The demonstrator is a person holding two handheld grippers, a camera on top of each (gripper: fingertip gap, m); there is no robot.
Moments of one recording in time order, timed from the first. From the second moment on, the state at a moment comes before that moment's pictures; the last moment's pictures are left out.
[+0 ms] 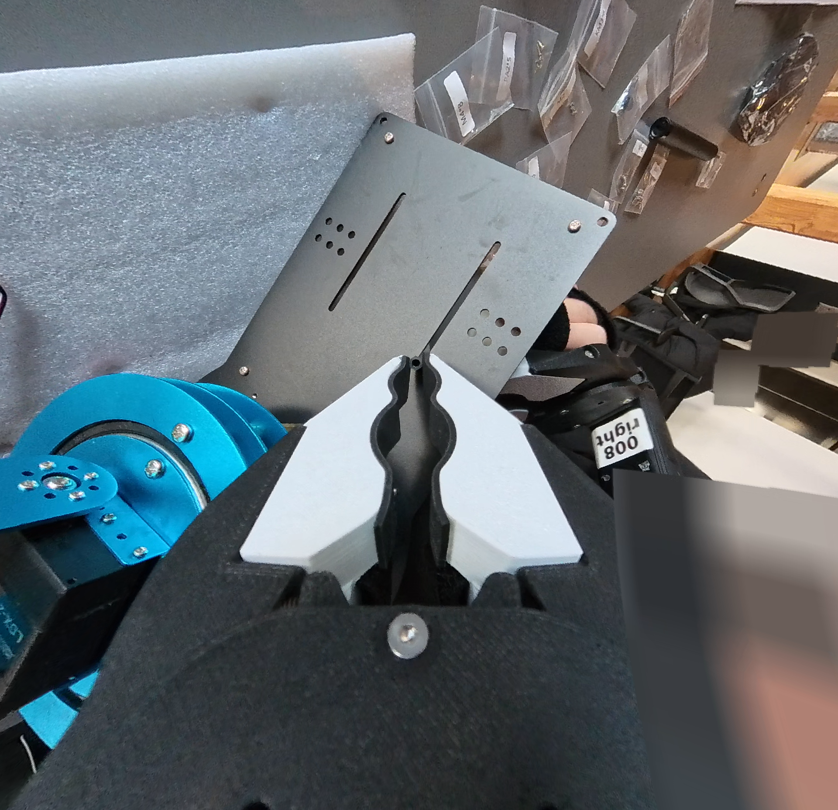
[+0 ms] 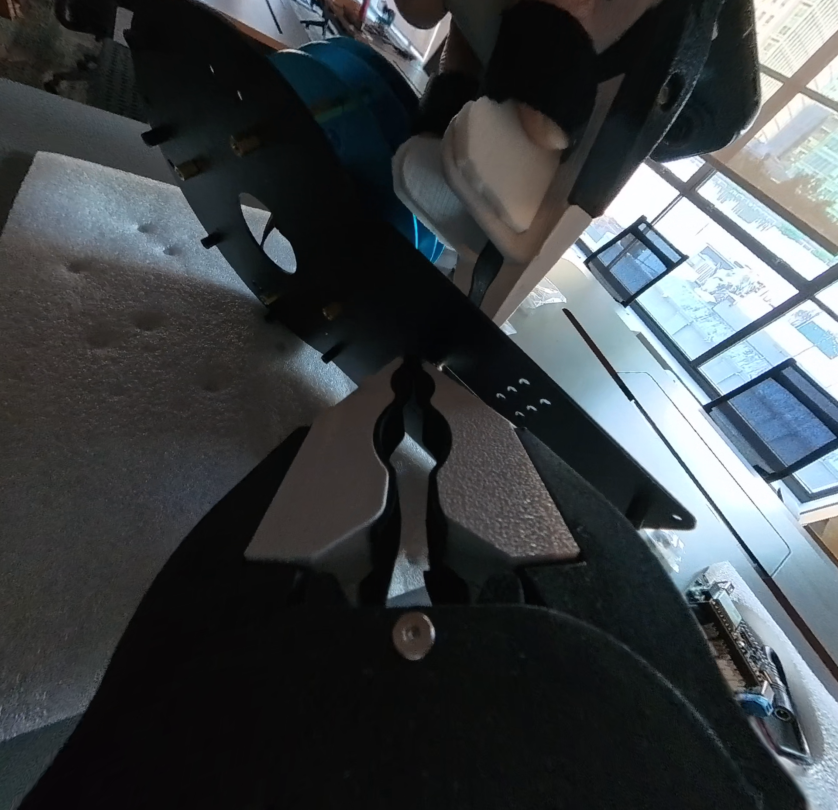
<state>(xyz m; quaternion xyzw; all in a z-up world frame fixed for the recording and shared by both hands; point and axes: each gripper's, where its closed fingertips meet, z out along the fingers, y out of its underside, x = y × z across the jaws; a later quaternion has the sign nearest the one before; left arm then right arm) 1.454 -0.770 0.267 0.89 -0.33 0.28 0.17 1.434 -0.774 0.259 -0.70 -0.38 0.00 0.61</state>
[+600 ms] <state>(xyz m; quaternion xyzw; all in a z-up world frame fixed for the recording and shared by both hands) 1.452 -0.771 0.267 0.89 -0.32 0.27 0.18 1.436 -0.772 0.254 -0.74 -0.40 0.02 0.54</state>
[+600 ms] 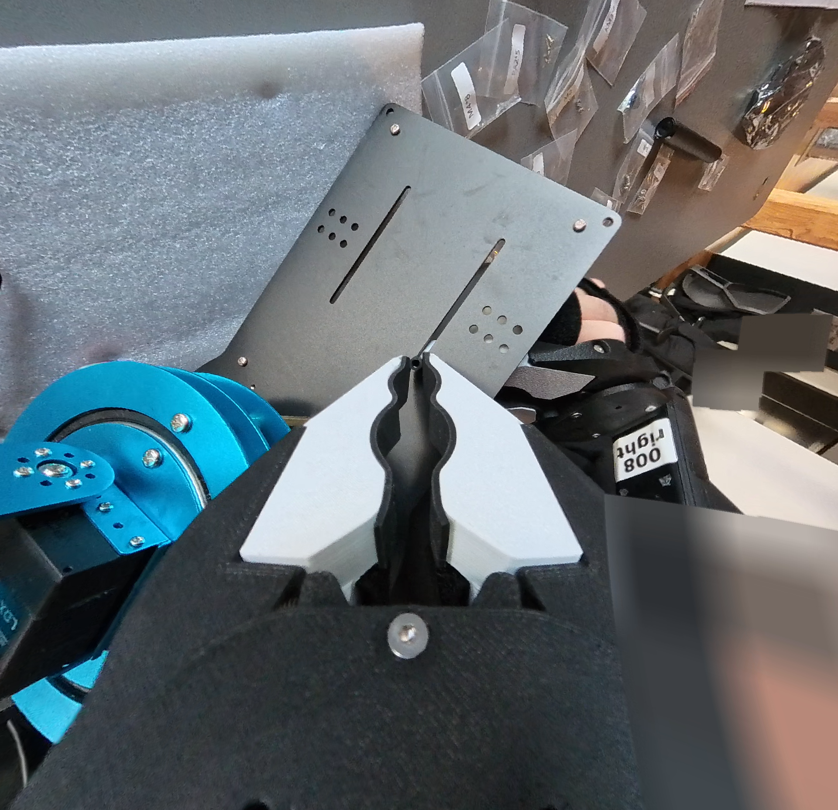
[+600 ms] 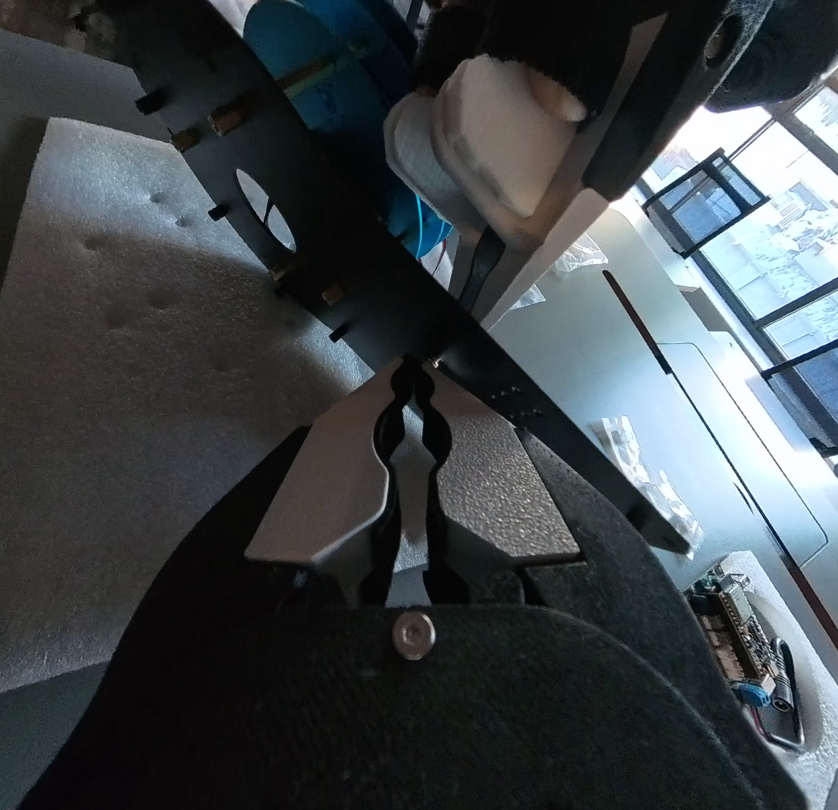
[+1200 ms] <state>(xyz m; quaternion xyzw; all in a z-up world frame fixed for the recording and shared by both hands) 1.452 -0.775 0.266 0.89 -0.31 0.27 0.20 1.434 -0.770 0.250 -0.74 -0.42 0.01 0.52</state>
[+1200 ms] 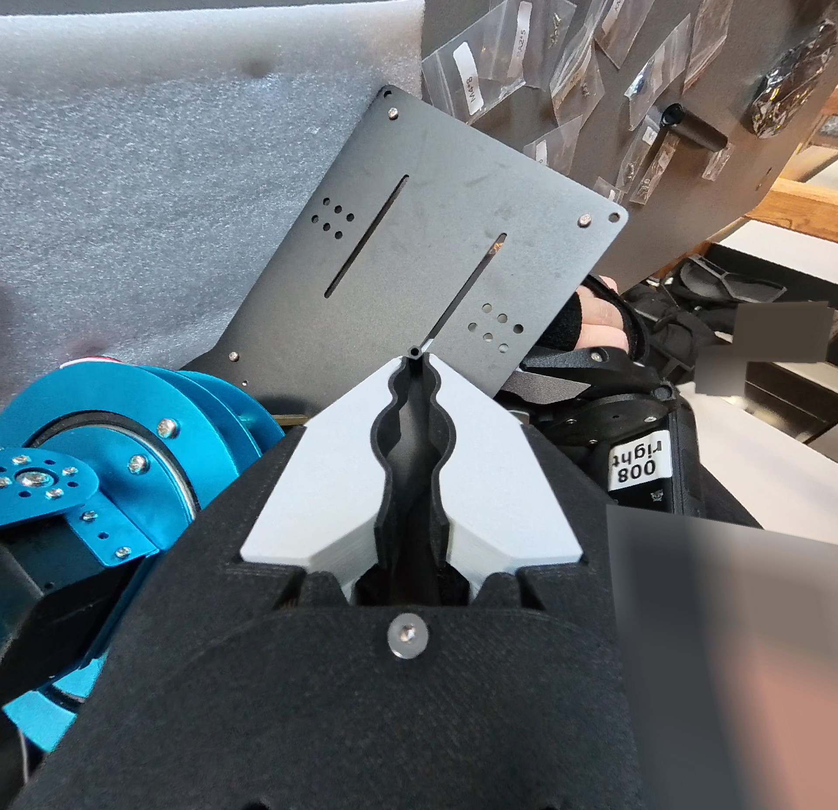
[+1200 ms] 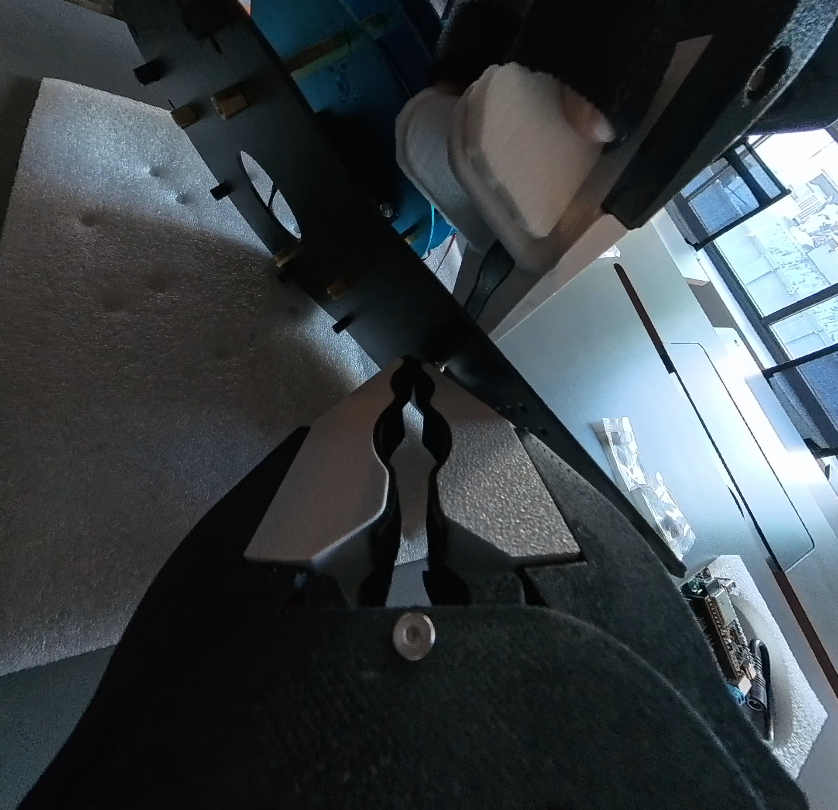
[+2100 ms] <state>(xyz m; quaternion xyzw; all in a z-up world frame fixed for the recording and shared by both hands) 1.451 -0.776 0.265 0.88 -0.32 0.26 0.23 1.440 -0.773 0.255 -0.75 -0.40 0.02 0.53</state>
